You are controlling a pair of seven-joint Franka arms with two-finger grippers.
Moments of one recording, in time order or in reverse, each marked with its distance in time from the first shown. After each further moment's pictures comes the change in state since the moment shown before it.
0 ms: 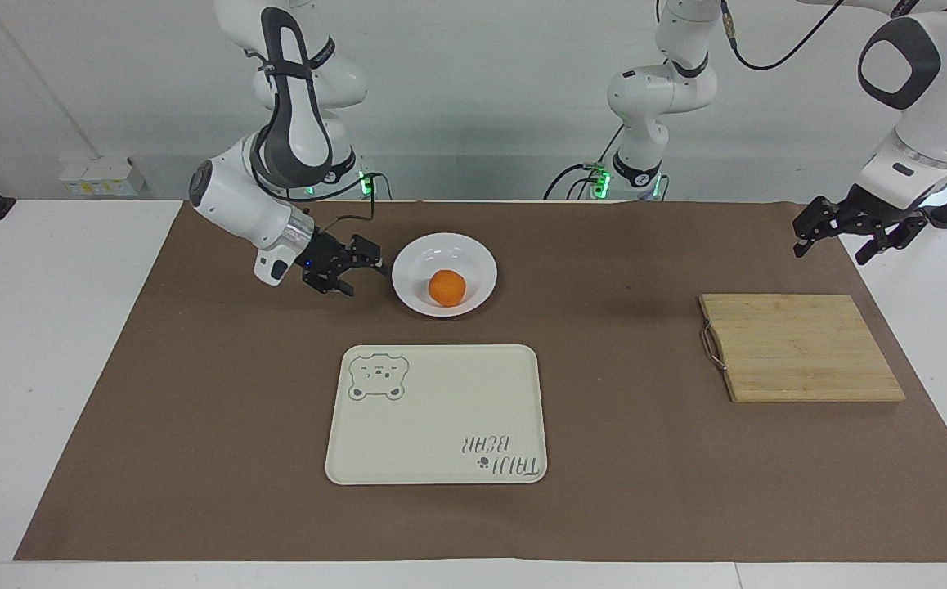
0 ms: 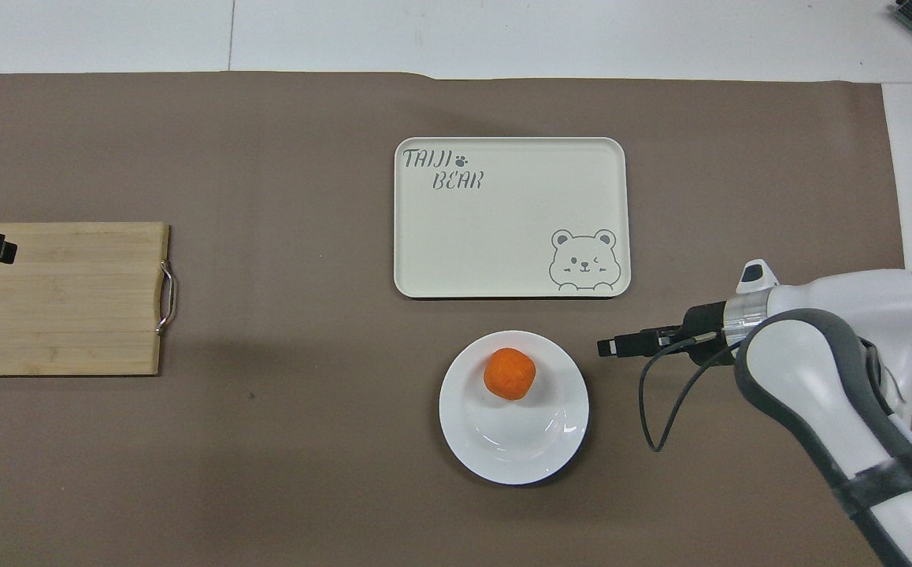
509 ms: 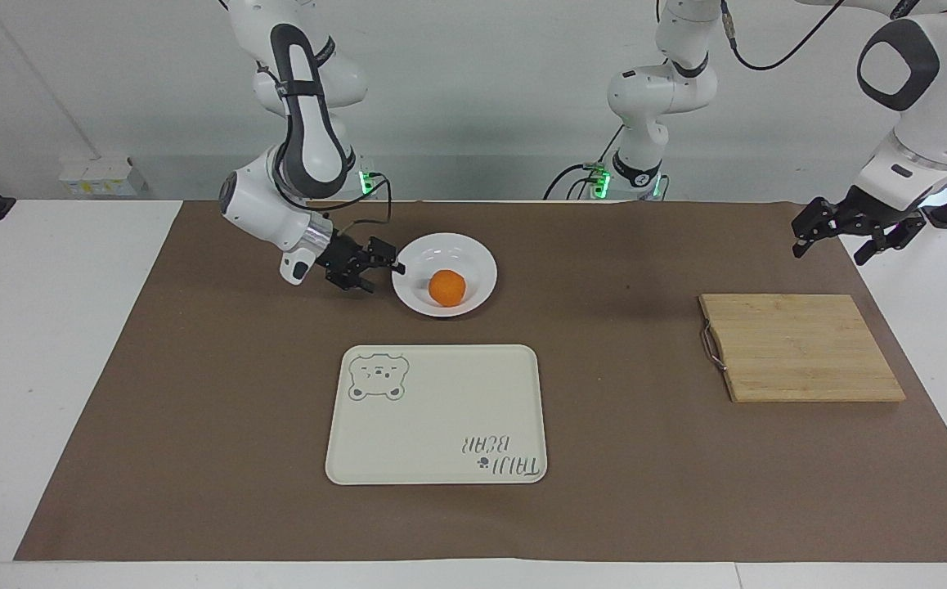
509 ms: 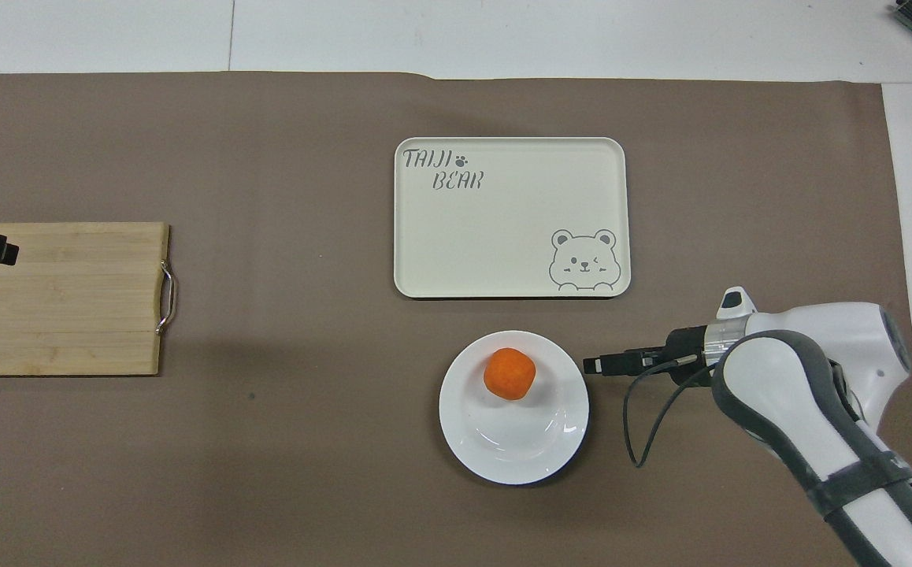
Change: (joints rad) left arm 0.000 -0.001 0.000 -0.004 0.000 0.000 -0.001; right arm 0.070 -0.008 0.000 -0.141 0.214 0.101 -0.070
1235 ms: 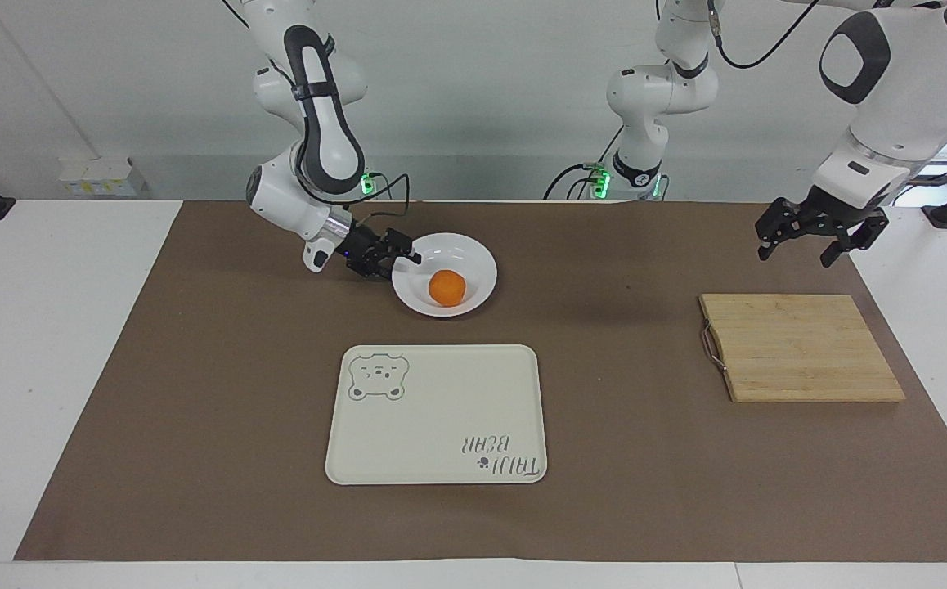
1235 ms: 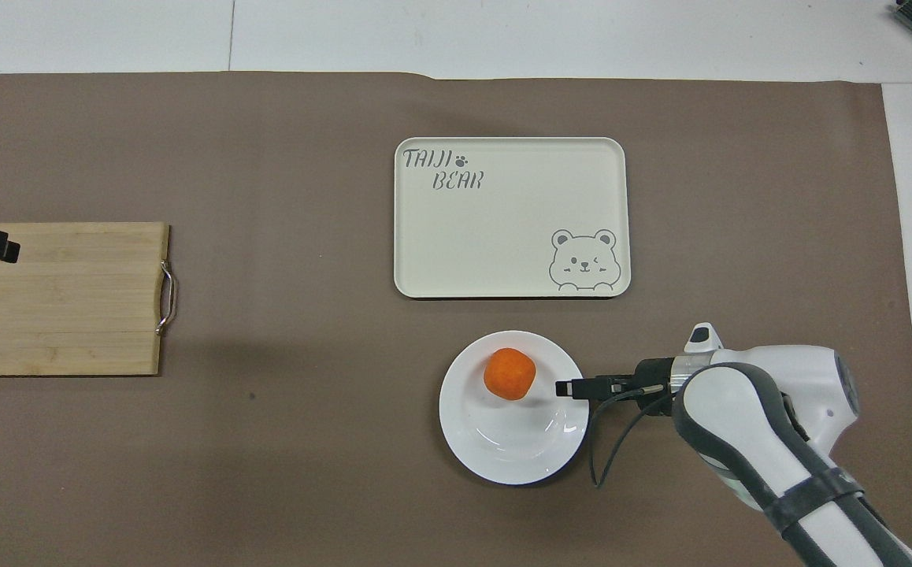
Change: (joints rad) left arm -0.099 -0.001 -0.033 0.027 0.000 0.000 -0.147; right arm 0.078 -0.055 -0.001 -0.126 0.161 0.055 -0.010
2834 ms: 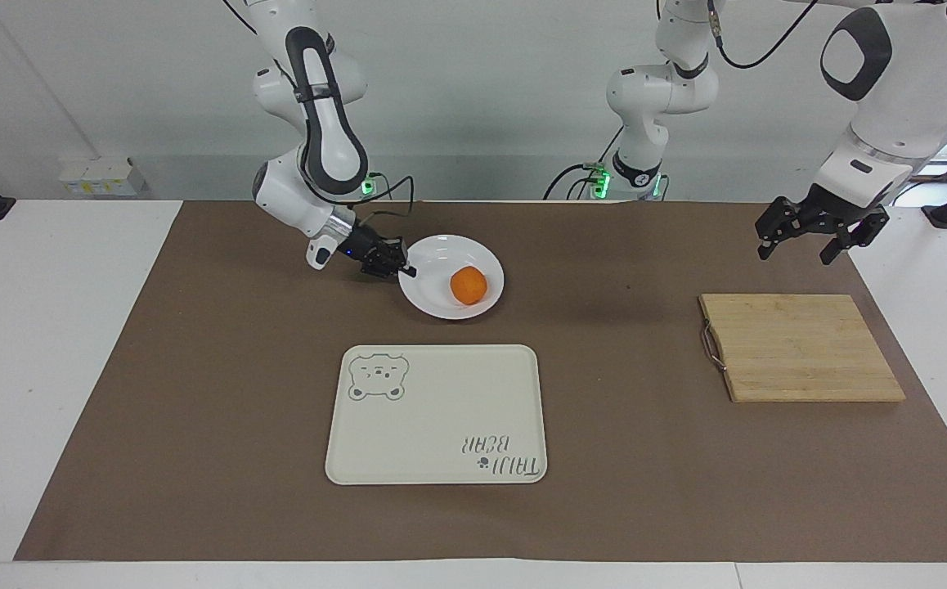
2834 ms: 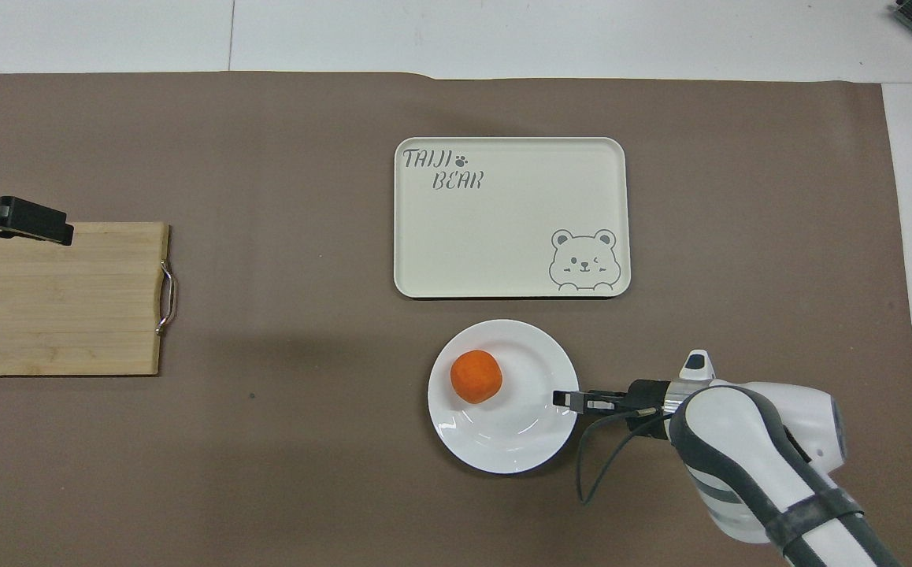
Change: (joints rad) left arm -0.004 0.009 0.018 0.021 0.000 -0.014 -0.032; right arm 0.024 0.005 -0.003 -0.013 0.138 0.073 -0.113
